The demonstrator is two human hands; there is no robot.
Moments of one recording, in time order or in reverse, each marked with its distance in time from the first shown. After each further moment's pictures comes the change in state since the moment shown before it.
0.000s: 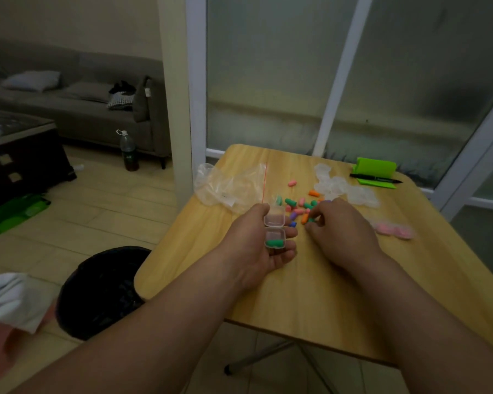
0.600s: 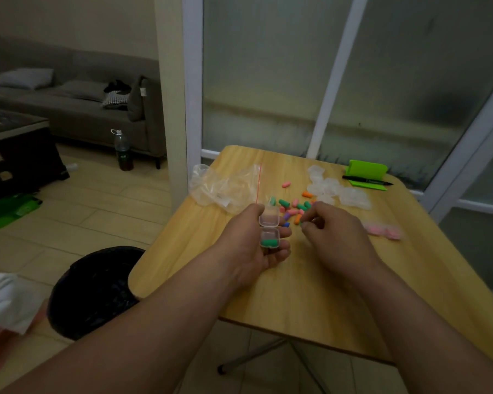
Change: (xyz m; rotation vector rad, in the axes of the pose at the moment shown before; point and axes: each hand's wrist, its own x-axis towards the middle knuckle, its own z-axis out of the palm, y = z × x) left_hand 0.000 0.000 0.002 0.013 0.005 0.002; right_hand -0.025 -0.007 -0.017 0.334 0.029 0.028
